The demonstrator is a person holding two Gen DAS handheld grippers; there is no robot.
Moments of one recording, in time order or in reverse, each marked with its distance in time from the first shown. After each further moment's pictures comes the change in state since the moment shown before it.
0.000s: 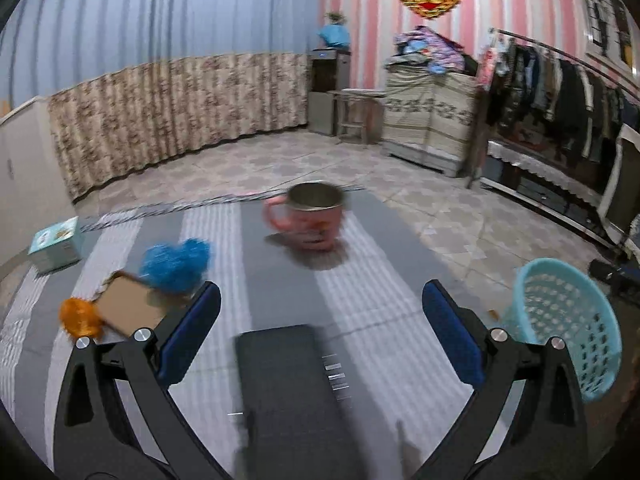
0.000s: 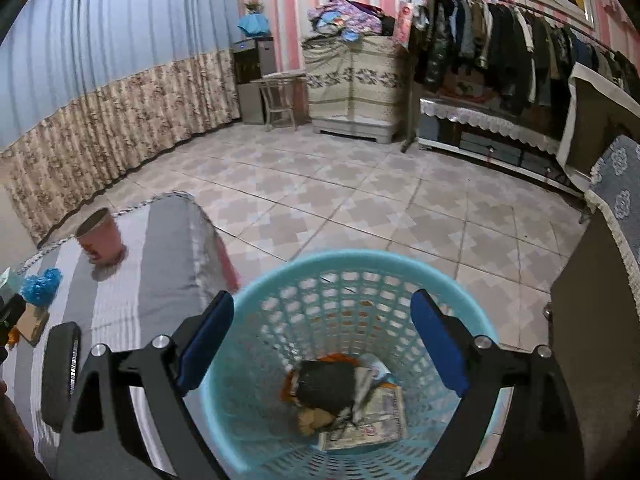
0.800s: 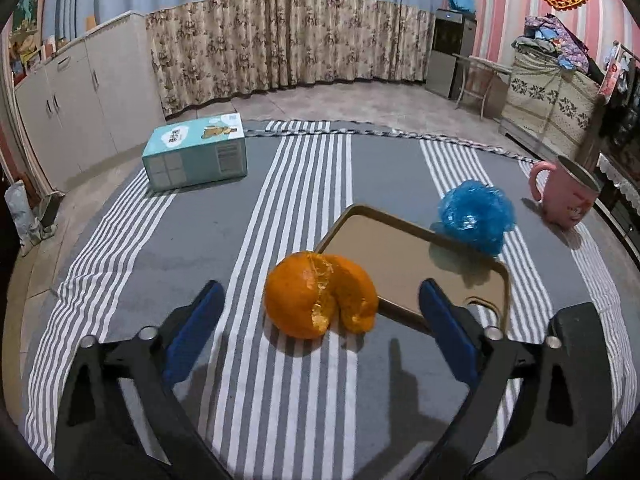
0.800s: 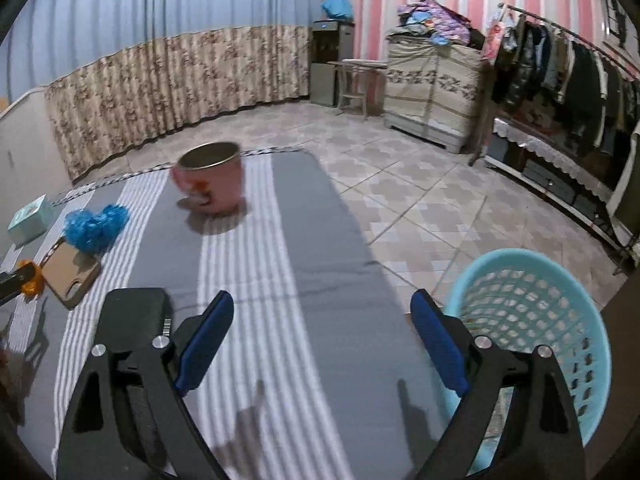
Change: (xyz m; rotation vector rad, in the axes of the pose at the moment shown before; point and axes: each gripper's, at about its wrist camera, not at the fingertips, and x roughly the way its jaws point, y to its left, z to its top) left arm 0.051 0.230 -0.030 -0.208 0.203 0.299; right arm 0.010 0.174 -0.039 -0.210 0.056 0.132
